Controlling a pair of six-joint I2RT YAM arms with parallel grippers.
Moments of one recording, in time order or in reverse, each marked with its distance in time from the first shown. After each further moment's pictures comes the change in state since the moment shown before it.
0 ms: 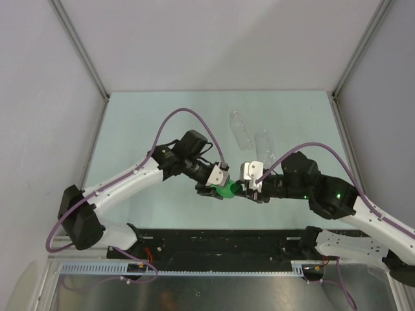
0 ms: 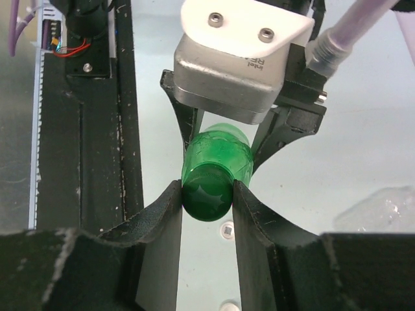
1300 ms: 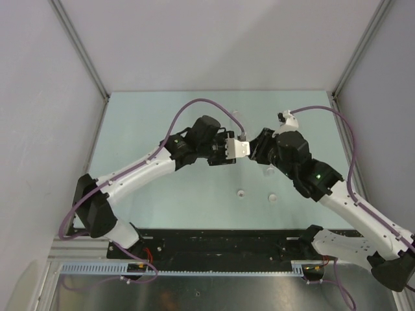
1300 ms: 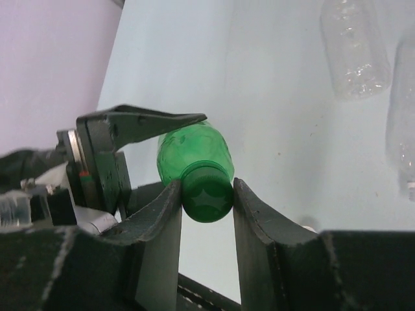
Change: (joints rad) left arm -0.018 0.140 0.199 0.159 -0.661 -0.185; right arm -0.271 0.134 -0.042 0.220 0.493 1.101
